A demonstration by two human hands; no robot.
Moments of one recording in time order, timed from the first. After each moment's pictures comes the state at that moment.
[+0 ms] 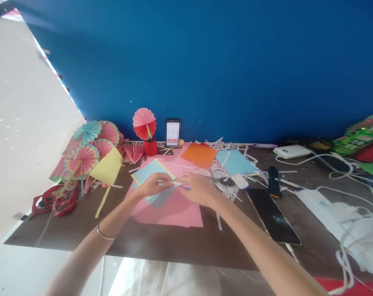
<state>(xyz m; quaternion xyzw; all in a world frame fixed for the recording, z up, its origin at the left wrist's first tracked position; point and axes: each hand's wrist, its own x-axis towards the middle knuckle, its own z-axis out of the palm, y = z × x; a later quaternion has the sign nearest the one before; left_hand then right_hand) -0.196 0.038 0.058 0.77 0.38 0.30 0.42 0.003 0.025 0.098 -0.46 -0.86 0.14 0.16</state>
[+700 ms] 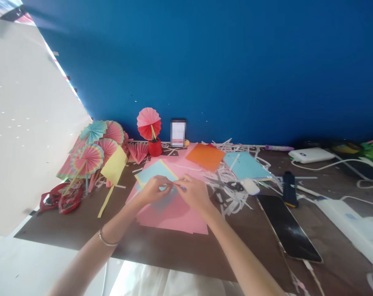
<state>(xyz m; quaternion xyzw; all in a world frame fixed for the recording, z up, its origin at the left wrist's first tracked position) -0.201 0.037 0.033 0.83 0.43 0.30 0.20 -0.018 0.030 0.056 -0.45 -0.84 0.08 0.29</state>
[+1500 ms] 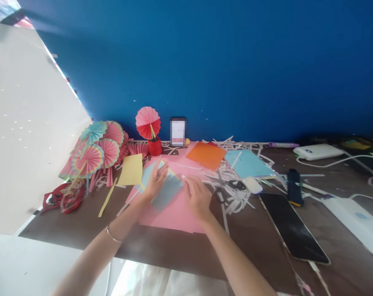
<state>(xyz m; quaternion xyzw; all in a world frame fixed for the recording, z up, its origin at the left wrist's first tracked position) -0.186 0.056 0.004 0.57 0.49 0.51 0.41 -0.015 0.022 0.016 -0.49 -0.73 -0.04 0.47</state>
